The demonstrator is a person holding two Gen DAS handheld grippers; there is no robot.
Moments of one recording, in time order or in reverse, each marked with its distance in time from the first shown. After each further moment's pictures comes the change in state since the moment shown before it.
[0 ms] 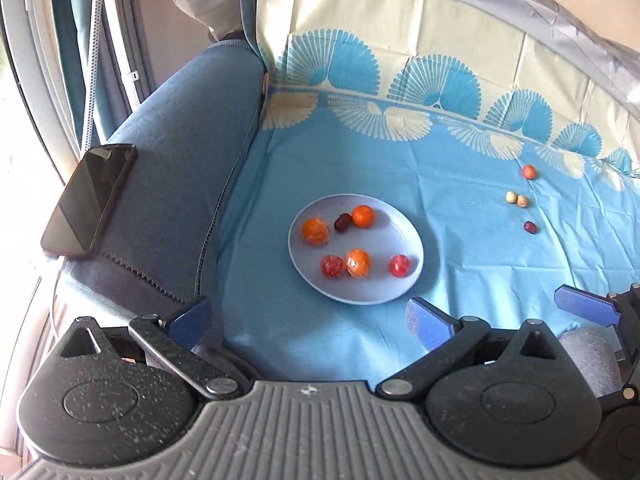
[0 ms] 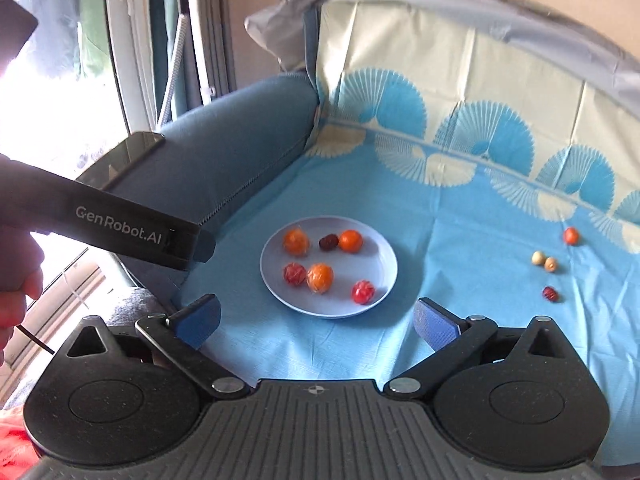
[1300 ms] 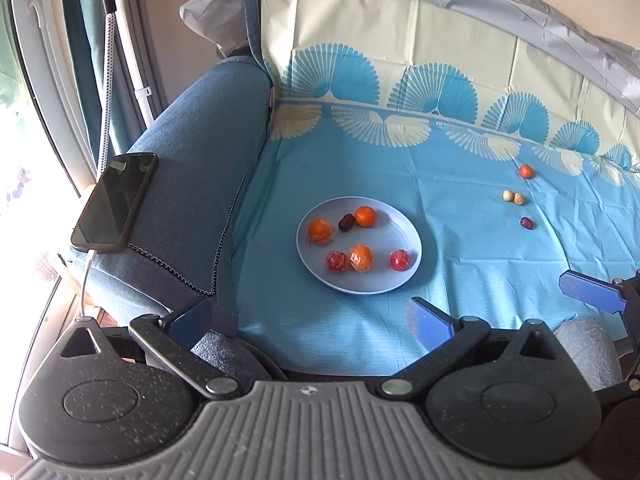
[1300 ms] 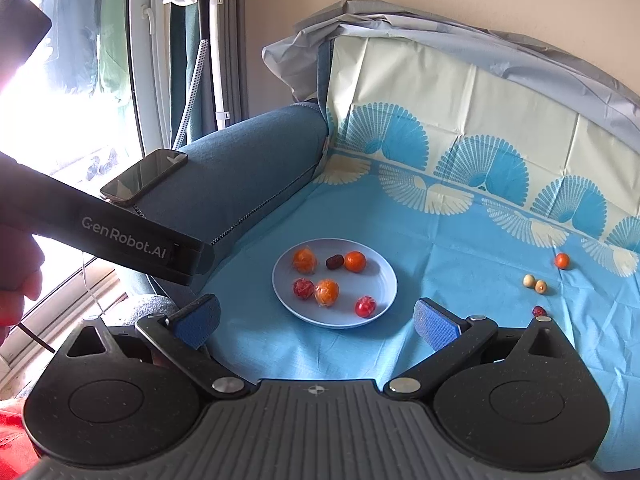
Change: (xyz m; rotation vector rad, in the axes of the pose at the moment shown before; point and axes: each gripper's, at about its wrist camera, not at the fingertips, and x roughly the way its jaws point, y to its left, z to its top) left arm -0.035 -0.007 -0.017 0.027 -0.042 0.033; right arm -0.037 0.010 -0.006 -0.026 -0.076 0.001
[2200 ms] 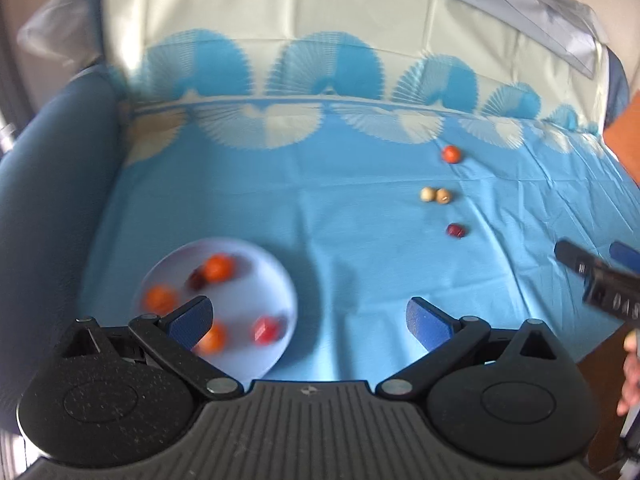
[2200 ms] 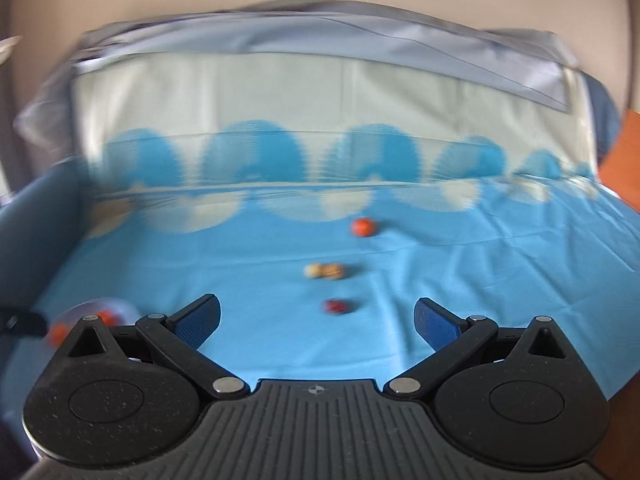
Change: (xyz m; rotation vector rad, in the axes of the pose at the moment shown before) left arm 0.136 -0.156 0.094 0.174 0.051 -0.226; right arm 0.041 -0.239 -0.021 0.370 -0.046 -0.480
